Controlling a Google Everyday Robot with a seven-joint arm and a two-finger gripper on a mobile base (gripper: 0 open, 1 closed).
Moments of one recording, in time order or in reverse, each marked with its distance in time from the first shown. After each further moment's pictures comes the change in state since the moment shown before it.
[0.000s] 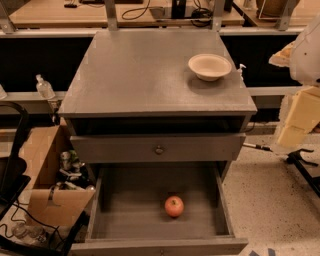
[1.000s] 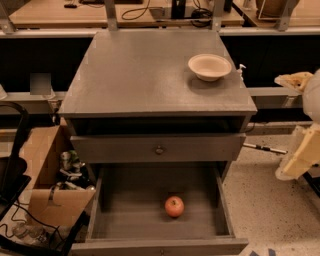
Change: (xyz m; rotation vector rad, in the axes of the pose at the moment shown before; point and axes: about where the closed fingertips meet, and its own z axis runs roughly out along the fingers) arm 0.024 0.019 0.032 0.072 -0.167 -0.042
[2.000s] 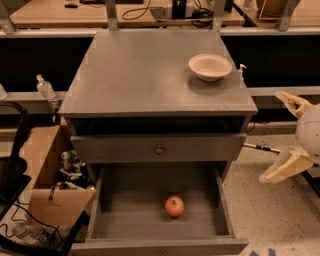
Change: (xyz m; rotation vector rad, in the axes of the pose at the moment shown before) arm 0.036 -0.012 0.057 0.202 -0.223 0.012
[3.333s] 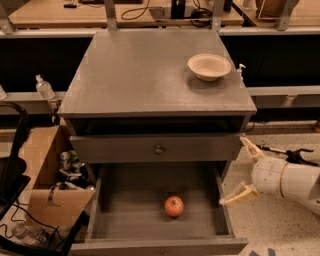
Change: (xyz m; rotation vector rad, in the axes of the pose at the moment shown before) arm 0.062 0.071 0.151 -0.007 -0.264 0.146
